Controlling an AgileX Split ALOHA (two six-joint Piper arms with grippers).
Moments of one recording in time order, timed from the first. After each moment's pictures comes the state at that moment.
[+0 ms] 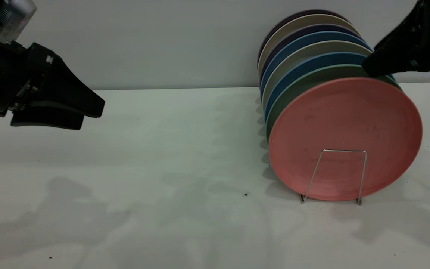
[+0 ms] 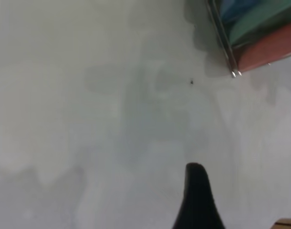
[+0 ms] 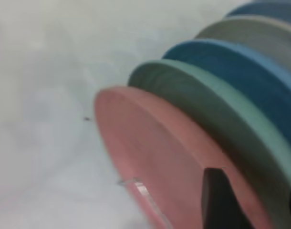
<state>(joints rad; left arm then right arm) 0.05 1.75 -0.82 -1.23 0.67 1.21 0.07 1.61 -0.89 1.09 0.48 -1.68</state>
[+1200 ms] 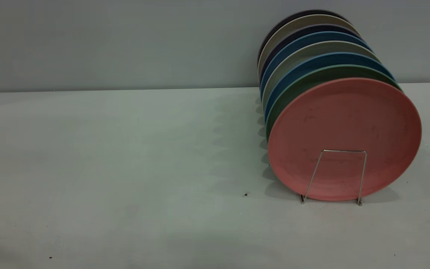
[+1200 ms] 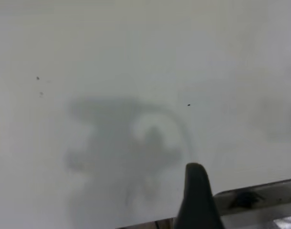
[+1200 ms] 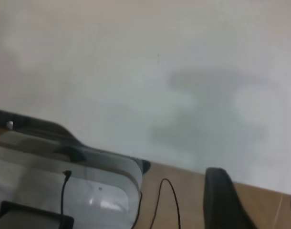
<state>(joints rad) 0.05 1.04 -0.90 -0.15 0.98 0.18 0.07 0.97 -0.91 0.11 1.22 -0.19</state>
